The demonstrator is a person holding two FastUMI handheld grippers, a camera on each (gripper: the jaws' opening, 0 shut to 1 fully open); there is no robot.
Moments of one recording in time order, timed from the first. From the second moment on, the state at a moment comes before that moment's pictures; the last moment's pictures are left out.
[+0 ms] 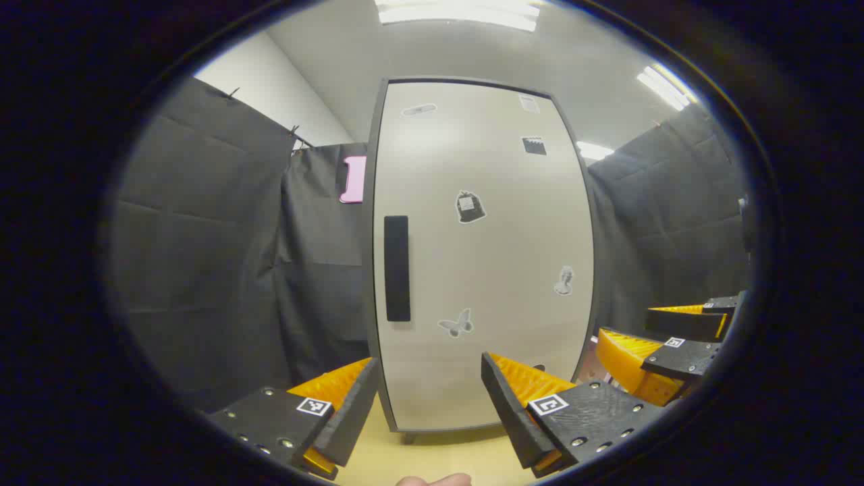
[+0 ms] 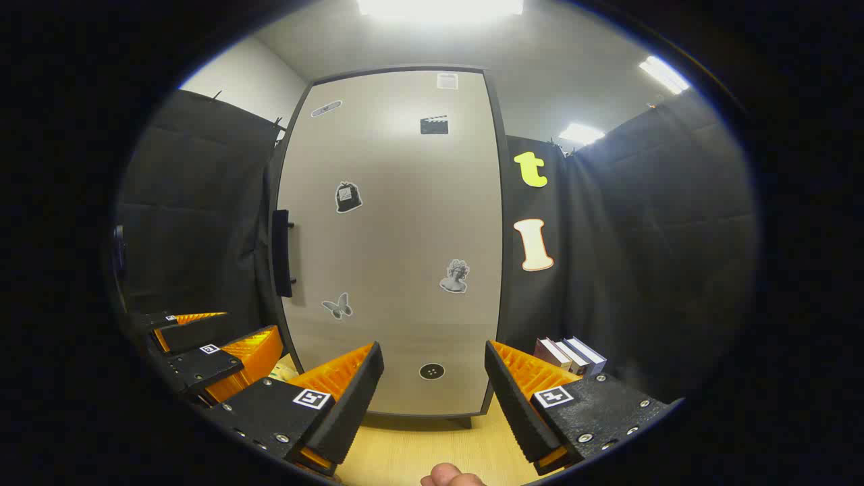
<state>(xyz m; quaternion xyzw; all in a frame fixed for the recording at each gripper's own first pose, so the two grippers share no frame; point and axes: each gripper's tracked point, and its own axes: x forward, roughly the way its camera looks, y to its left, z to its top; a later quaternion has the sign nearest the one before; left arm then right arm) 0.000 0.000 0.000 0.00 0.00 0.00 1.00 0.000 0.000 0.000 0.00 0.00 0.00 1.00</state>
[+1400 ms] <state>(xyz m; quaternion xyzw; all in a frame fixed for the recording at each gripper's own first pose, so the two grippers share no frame) -0.001 -0.006 0.008 0.01 -0.01 -0.01 1.00 0.001 0.010 0.003 -0.02 0.00 0.01 1.00</state>
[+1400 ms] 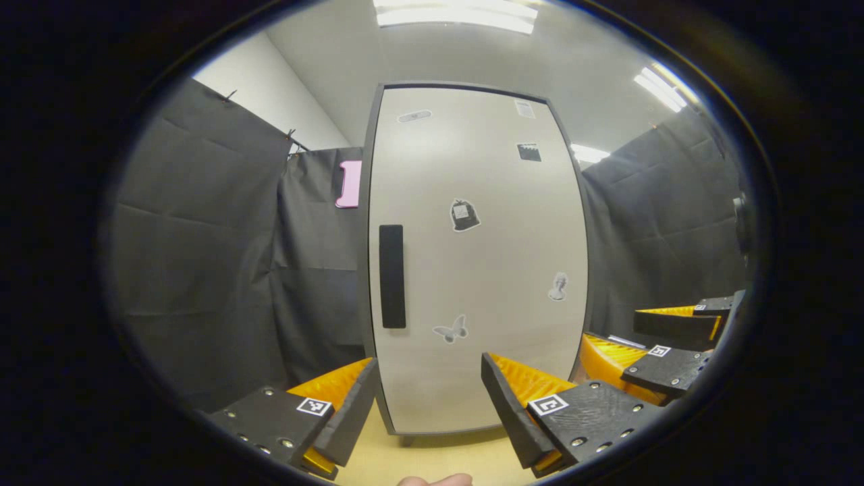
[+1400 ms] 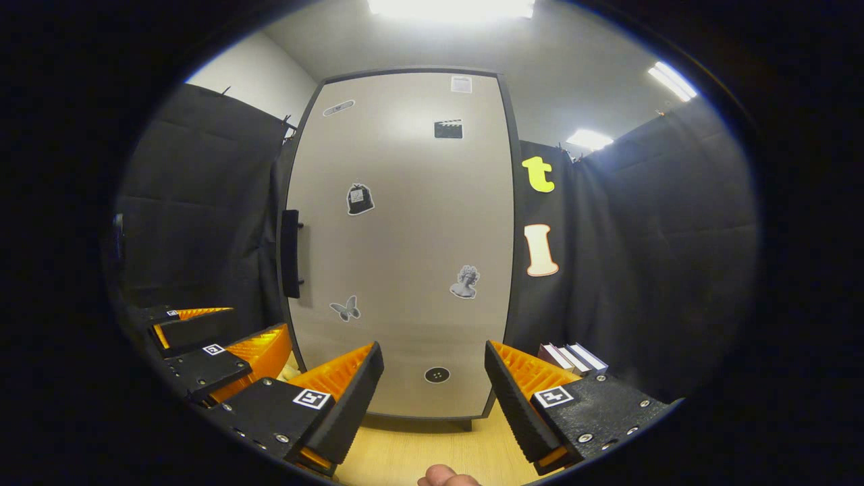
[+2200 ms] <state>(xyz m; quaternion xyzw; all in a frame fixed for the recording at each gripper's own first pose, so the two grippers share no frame) -0.043 0.025 0.004 0.01 -0.01 0.00 1.00 0.022 0.029 0.016 -0.02 -0.02 0.03 1.00</state>
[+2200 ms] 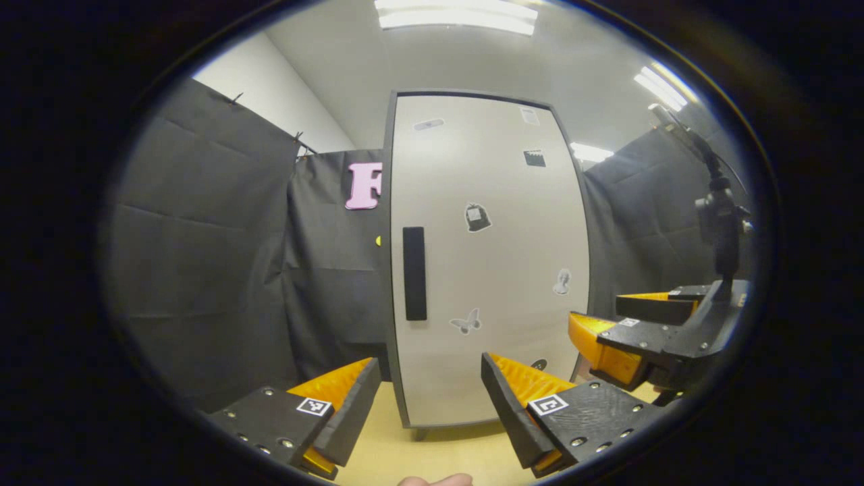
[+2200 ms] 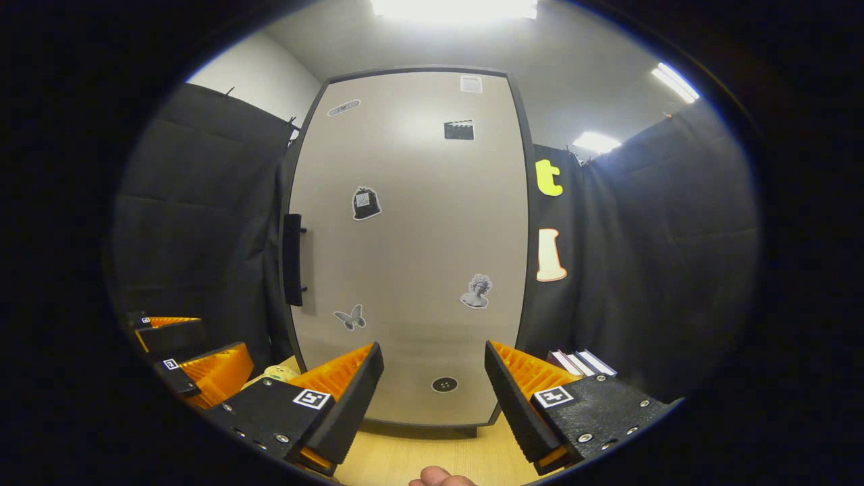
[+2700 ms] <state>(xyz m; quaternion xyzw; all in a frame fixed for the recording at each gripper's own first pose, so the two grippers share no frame) -0.111 0.082 -0.017 0.03 0.01 0.05 1.00 0.070 0.113 0.040 -0.02 -0.03 0.10 0.99</state>
